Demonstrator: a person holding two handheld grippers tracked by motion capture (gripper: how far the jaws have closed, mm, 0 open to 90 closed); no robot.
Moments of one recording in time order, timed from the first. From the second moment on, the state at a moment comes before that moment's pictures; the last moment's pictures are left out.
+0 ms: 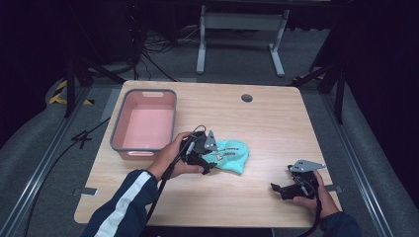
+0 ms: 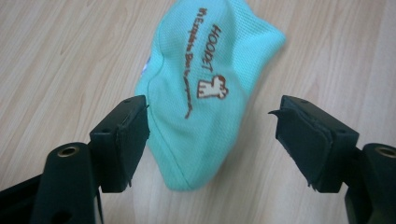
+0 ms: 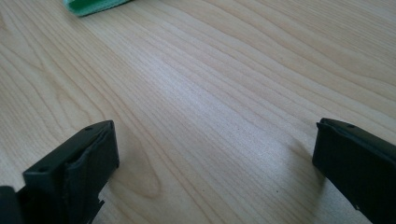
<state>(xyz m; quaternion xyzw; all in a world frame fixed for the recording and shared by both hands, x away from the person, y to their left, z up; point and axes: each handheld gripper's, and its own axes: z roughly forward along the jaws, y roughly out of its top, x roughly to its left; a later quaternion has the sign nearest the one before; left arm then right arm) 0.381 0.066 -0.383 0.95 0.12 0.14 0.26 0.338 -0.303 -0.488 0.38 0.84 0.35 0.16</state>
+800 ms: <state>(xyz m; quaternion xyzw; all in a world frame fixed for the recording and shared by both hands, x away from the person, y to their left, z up) 0.331 0.159 -0.397 0.95 0.14 0.16 0.24 0.338 -0.303 -0.488 0.38 0.84 0.35 0.16</state>
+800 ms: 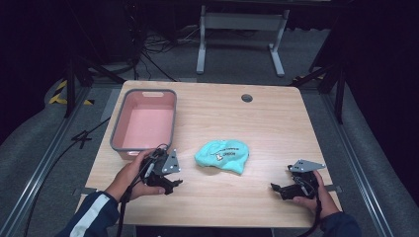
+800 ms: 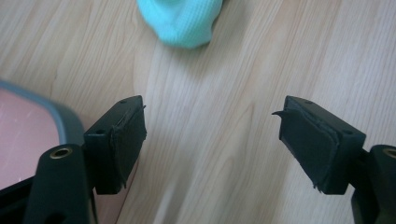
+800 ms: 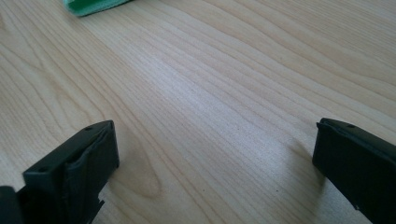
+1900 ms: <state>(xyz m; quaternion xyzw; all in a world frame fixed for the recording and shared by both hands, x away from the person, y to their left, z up) 0.315 0.265 -0.449 0.92 0.25 0.16 0.24 0.338 -0.303 -0.488 0.38 0.84 0.35 0.16</state>
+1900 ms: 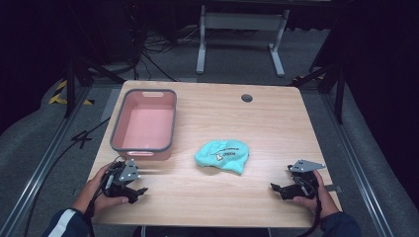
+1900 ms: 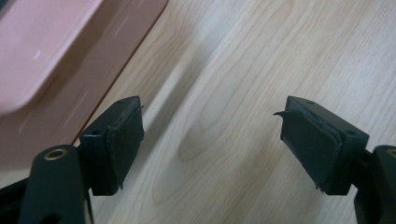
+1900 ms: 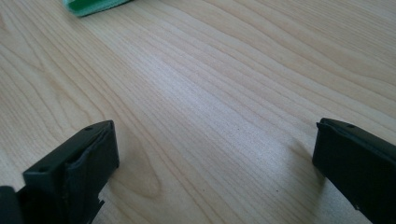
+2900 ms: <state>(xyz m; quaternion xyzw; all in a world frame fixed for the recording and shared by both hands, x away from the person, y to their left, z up) 0.310 0.341 -0.482 0.86 0.36 0.14 0.34 0.336 -0.305 -0.488 0.38 0.84 0.35 0.16</state>
